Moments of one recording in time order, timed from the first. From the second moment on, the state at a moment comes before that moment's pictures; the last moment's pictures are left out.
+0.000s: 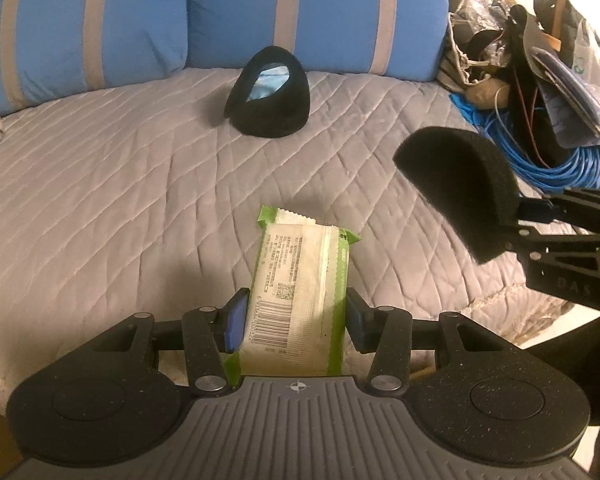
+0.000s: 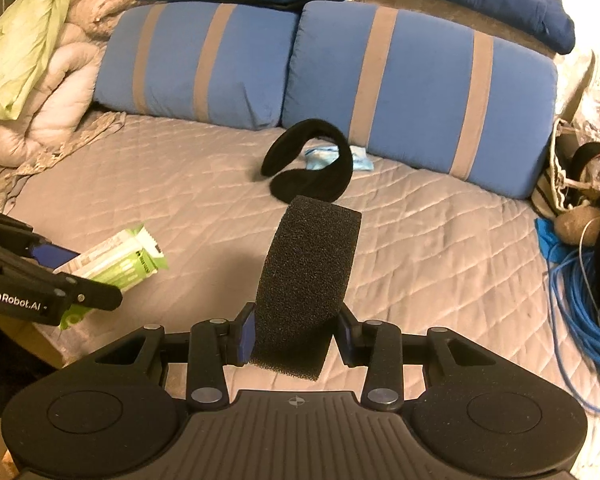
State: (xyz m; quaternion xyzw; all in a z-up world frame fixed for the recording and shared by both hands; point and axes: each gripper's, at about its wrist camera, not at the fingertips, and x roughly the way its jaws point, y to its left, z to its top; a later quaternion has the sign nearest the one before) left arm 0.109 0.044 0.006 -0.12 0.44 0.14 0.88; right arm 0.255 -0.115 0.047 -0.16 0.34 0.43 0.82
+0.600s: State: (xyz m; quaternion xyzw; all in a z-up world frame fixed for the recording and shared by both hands) left arm 0.065 0.005 -0.008 -0.10 0.48 0.12 0.86; right arm 0.181 -0.136 0.036 -0.16 0.40 0.46 0.78
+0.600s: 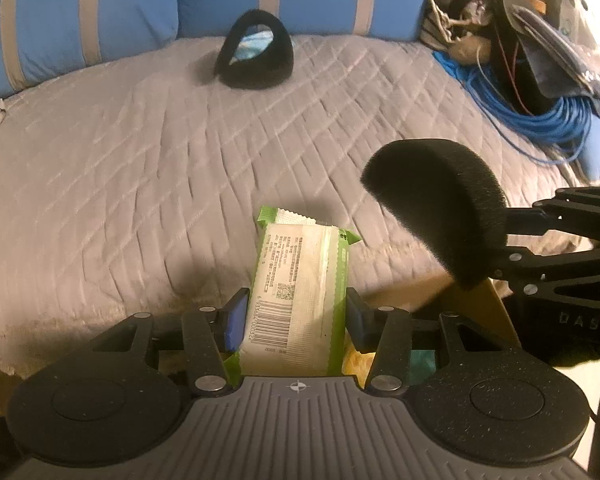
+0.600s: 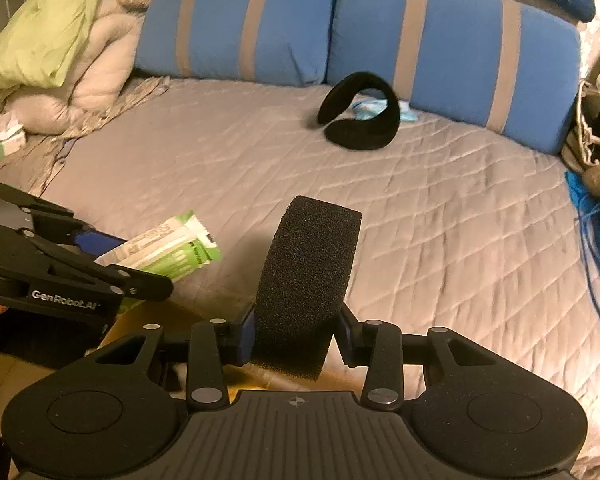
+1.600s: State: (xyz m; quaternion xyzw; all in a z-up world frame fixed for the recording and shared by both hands) left arm 0.048 -0.014 -0.041 -0.10 0.57 0.10 0.81; right arm 0.127 -0.148 0.006 -0.22 0.52 0.45 0.69
